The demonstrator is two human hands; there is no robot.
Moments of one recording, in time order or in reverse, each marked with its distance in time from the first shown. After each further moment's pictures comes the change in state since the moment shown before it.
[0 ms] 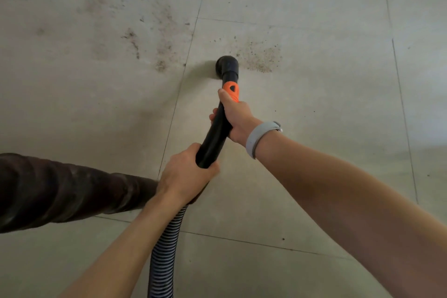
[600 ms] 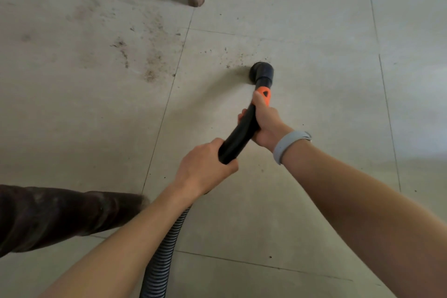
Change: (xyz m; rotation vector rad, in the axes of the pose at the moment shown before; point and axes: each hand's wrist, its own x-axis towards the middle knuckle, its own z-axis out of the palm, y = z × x) left_hand 0.037 0.054 0.020 0.105 -0.060 0.139; right_hand 0.021 -0.034 -0.065 0.189 0.112 -0.026
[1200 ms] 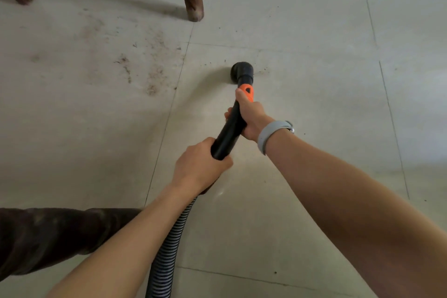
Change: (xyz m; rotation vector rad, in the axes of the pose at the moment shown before) left_hand 0.018 0.002 -0.013 -0.039 0.099 -0.106; right_hand 0.007 -0.018 0.034 -0.154 -0.066 -0.038
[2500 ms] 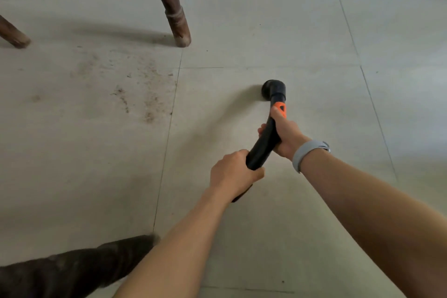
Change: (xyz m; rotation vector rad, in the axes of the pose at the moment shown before) left_hand 0.020 0.062 0.015 0.139 -0.219 0.104; right_hand 0.003 -0.025 -0.076 0.173 0.154 0.018
